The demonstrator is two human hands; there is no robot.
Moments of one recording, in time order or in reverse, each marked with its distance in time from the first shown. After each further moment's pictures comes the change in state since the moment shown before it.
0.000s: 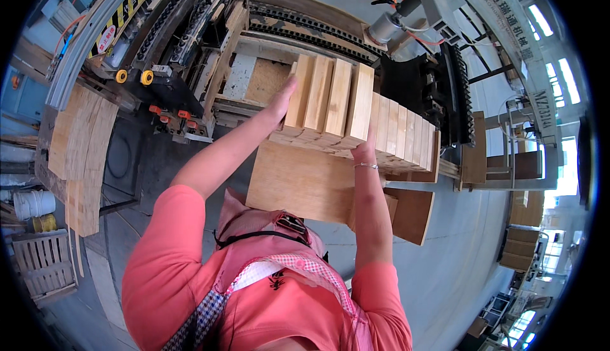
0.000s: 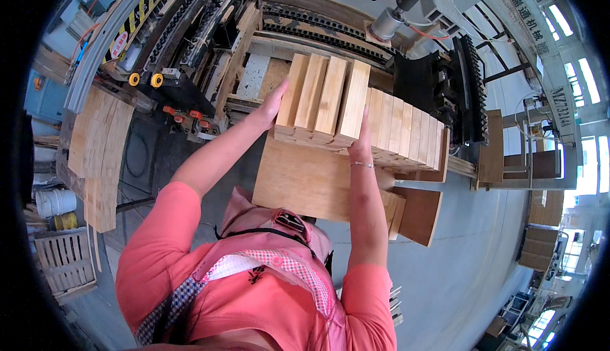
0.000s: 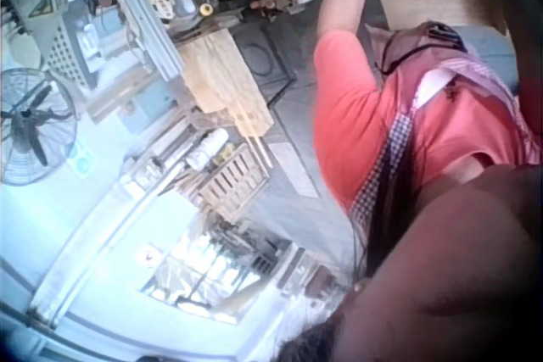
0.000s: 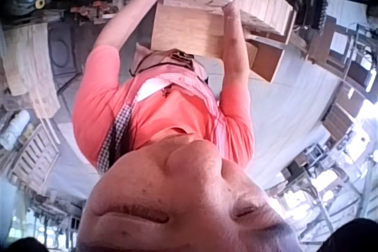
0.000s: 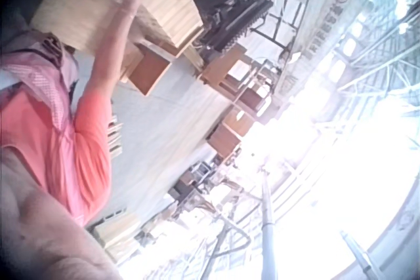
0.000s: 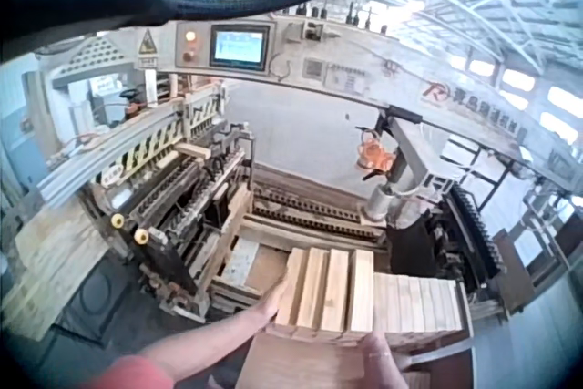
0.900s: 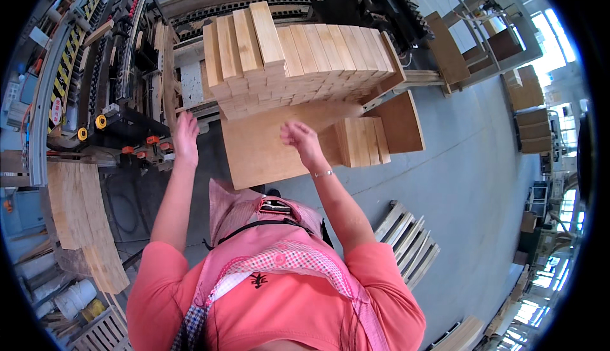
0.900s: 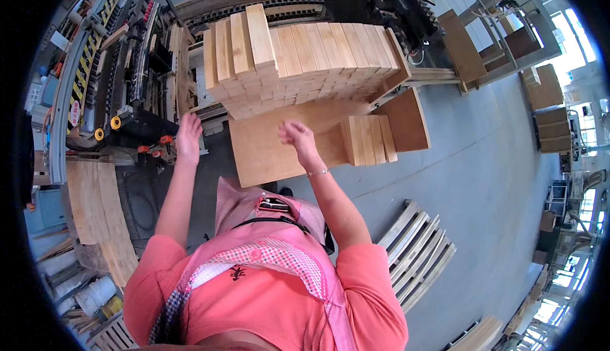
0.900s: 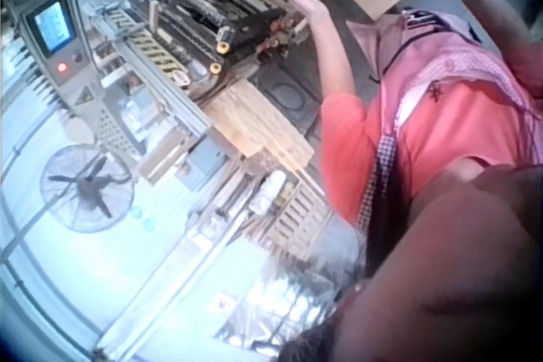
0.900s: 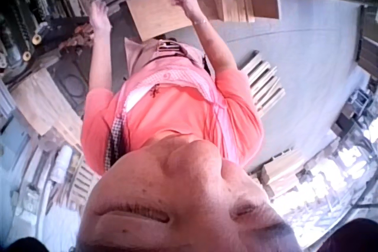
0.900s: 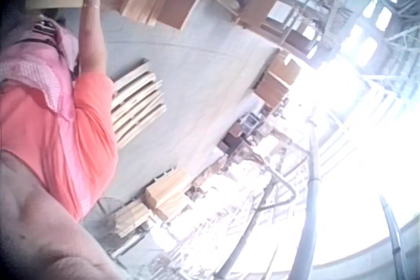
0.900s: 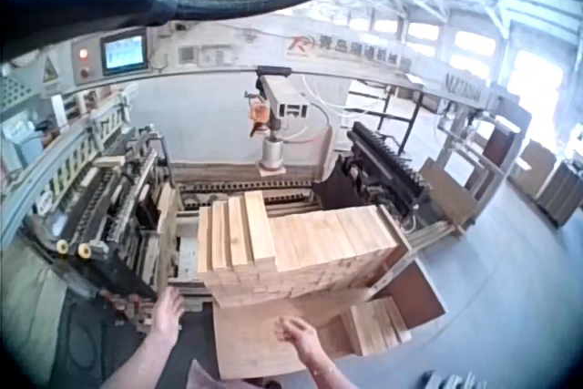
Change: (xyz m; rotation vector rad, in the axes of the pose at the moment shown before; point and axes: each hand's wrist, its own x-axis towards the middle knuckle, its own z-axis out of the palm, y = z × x) left_hand -0.143 -0.036 -0.059 0.207 0.507 0.140; right_hand -0.113 0.126 -0.112 -0.135 -0.019 0.005
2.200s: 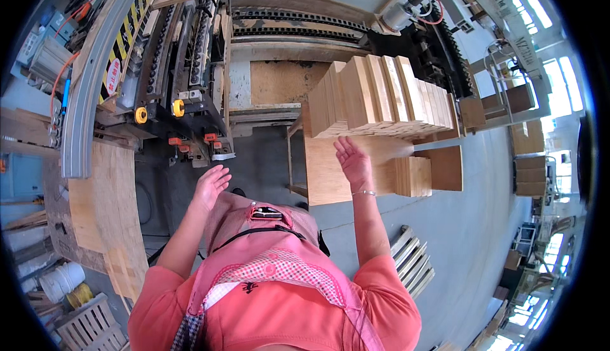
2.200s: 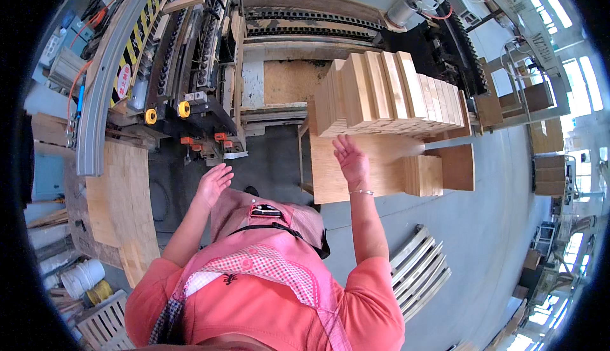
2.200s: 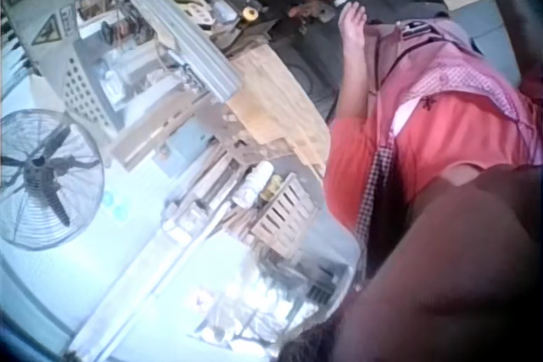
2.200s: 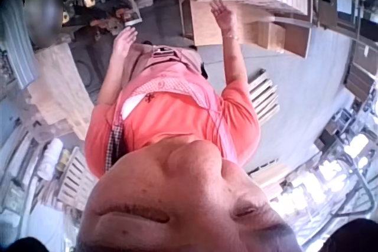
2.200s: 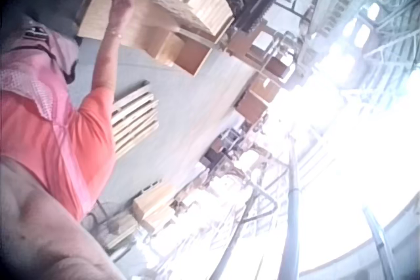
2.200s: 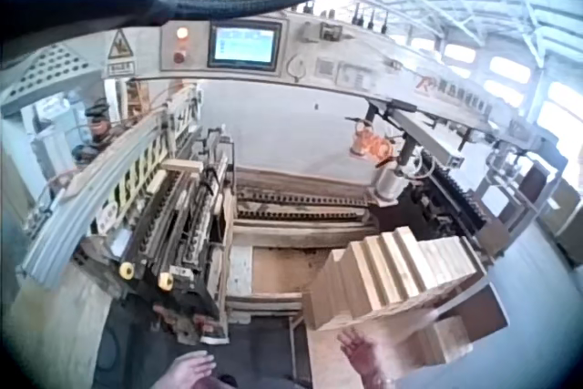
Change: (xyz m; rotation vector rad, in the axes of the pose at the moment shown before) left_hand 0.011 0.076 -0.286 -0.098 -0.052 -0.484; right_hand 0.034 0.032 0.183 0.465 0.079 0.049
